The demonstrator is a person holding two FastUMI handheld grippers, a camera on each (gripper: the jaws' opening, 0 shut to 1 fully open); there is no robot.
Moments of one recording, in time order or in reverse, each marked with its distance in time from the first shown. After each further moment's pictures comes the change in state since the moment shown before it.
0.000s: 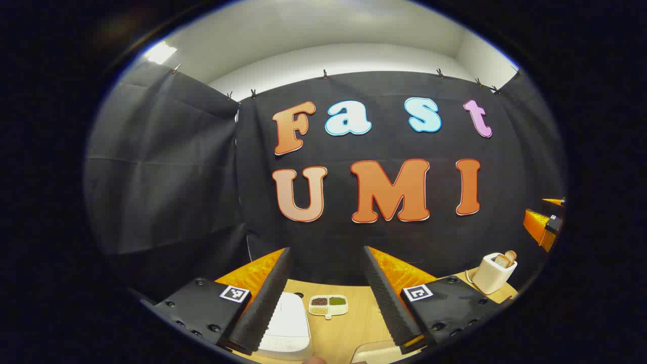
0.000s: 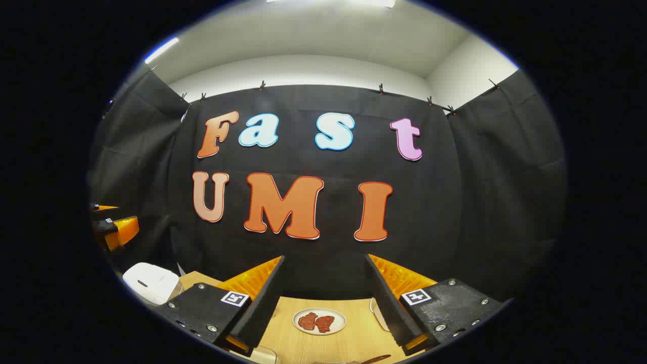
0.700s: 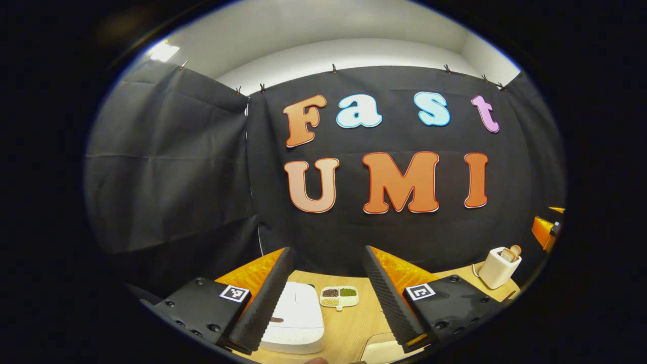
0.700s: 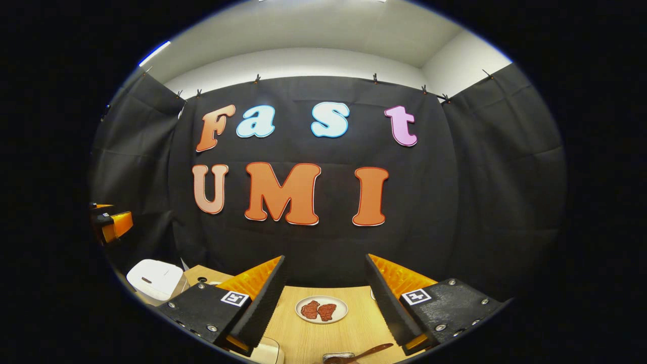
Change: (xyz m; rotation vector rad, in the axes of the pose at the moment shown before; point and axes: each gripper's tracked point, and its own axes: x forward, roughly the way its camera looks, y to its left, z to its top) left arm -0.017 0.037 -0.005 0.018 0.023 0.052; right arm -0.020 0.002 -0.020 0.019 0.058 -0.004
